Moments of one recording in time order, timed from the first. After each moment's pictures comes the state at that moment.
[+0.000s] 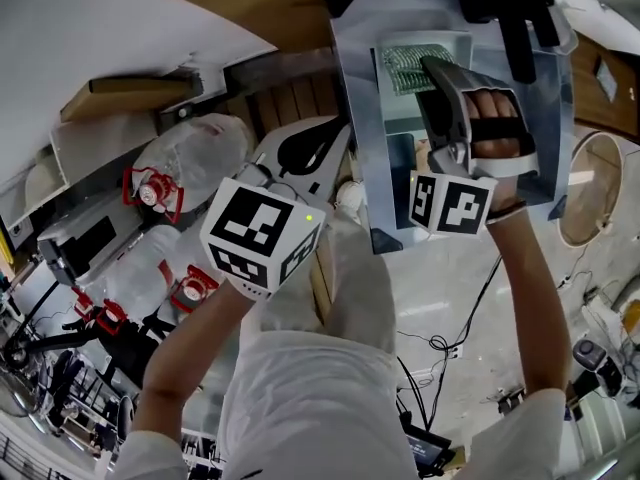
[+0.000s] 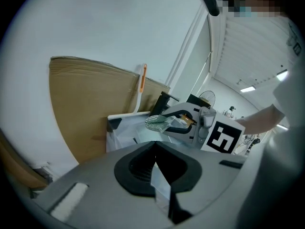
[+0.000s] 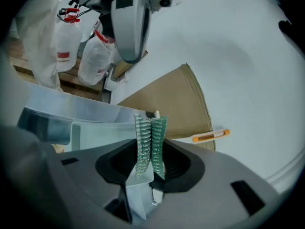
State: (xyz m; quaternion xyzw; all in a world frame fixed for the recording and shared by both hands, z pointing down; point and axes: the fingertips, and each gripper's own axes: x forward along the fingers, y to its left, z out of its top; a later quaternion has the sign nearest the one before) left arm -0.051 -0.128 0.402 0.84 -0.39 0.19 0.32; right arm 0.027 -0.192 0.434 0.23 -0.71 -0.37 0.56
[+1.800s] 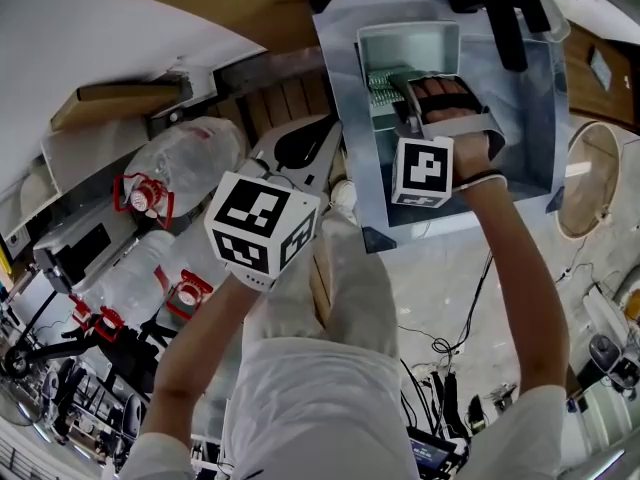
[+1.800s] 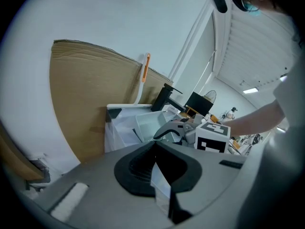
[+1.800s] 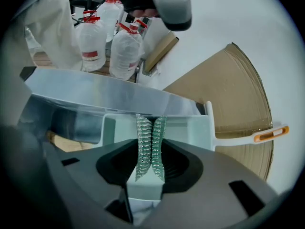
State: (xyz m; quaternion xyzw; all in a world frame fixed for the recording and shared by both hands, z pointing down) left arm -0.042 -0.121 0.437 0.83 -0.39 0.19 0.34; right arm 0.036 -0.159 0.545 0.06 -0.70 -0.30 0.64
